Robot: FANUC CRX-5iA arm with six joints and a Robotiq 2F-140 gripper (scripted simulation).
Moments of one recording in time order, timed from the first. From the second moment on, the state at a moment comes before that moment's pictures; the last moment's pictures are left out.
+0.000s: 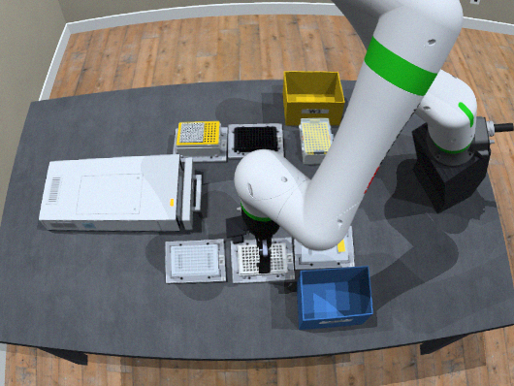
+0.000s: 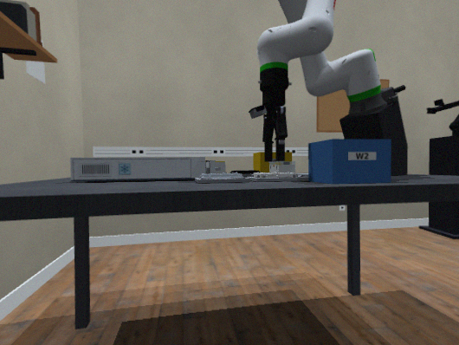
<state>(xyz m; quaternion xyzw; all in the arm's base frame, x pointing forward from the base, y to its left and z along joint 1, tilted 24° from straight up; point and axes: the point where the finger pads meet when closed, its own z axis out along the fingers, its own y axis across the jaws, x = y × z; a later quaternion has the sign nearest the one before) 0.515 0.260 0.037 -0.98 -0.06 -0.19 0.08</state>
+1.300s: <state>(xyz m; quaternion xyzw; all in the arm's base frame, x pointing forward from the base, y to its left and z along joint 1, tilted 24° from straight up) 0.529 0.267 0.002 -0.98 -0.06 -0.19 0.08</state>
